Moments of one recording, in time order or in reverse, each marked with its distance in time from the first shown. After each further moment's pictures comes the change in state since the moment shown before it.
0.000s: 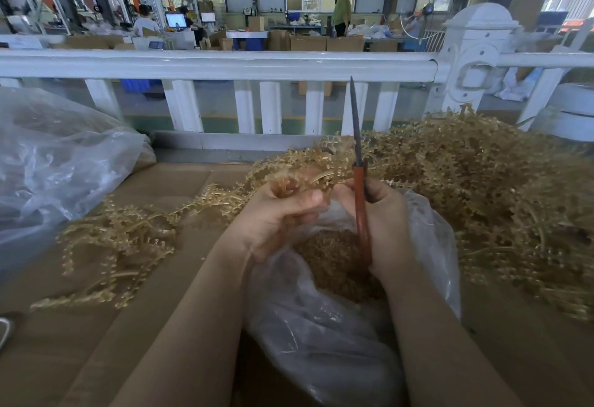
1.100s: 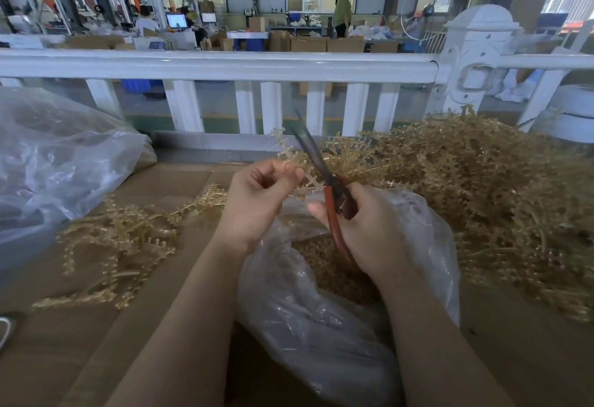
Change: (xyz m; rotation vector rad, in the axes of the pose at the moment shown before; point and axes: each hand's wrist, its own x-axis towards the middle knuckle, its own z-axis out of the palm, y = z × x) left_hand 0.000 0.008 -0.010 0.452 0.258 0.415; right_hand -0.005 0.005 0.000 -0.564 -0.105 -0.247
